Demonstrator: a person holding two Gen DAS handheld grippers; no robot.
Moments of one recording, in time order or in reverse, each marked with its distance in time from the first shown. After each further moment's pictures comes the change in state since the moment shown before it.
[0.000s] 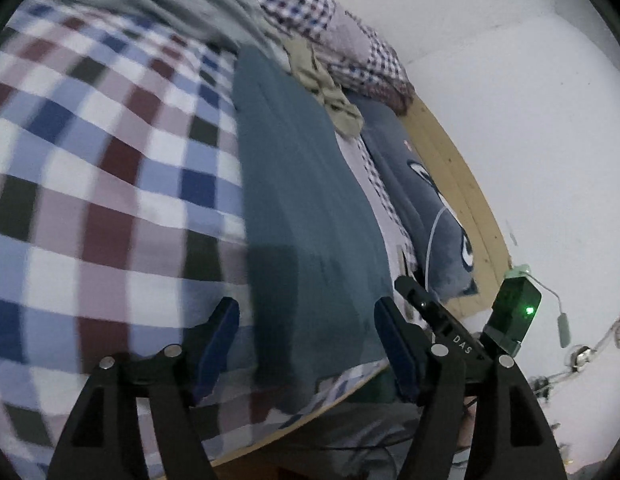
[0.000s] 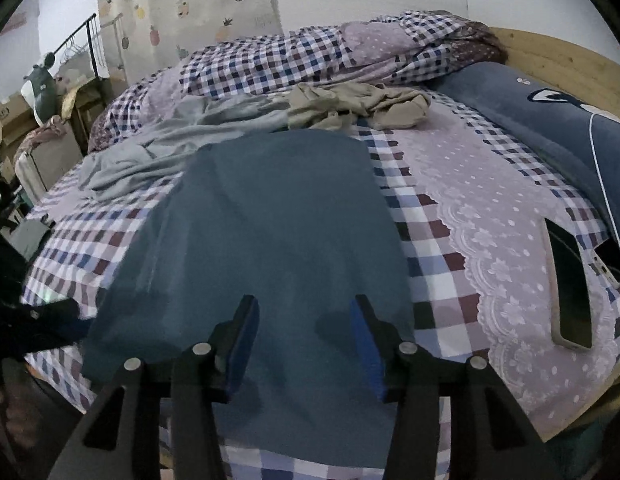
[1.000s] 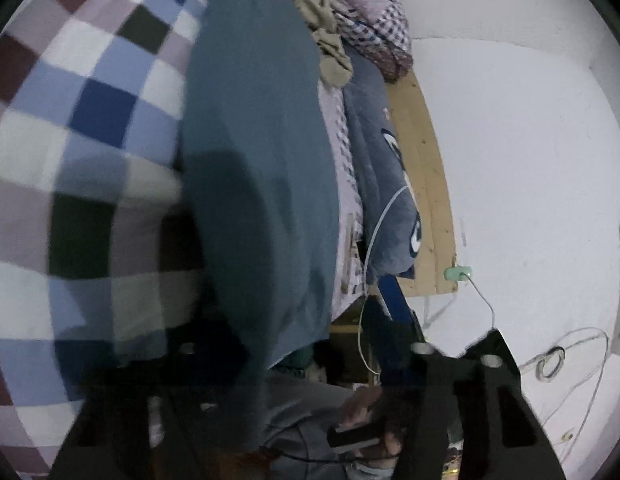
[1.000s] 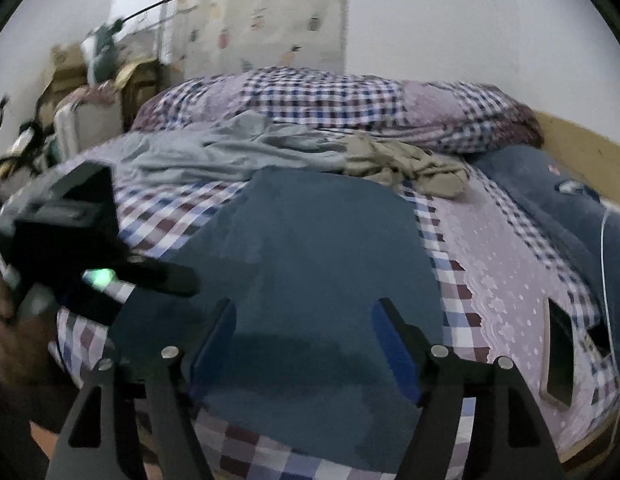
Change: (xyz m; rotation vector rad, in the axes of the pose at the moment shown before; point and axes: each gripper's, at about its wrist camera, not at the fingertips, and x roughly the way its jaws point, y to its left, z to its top) left arm 0.047 0.004 0.026 -0.238 0.225 -0.221; right arm -0.029 0.067 -0.020 -0.311 -0.144 0.015
